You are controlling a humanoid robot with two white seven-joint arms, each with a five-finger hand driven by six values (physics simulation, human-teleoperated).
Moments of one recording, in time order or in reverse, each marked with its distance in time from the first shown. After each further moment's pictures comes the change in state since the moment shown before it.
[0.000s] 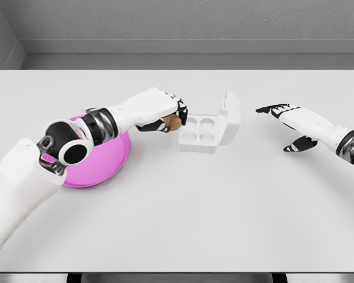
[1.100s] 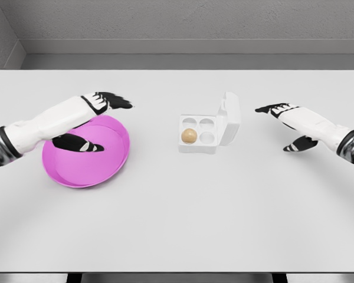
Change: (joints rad) left arm 0.345 0.276 0.455 -0.048 0.493 -0.417 0.000; right arm 0.000 -0.009 0.000 -0.023 0.002 -0.008 0.001
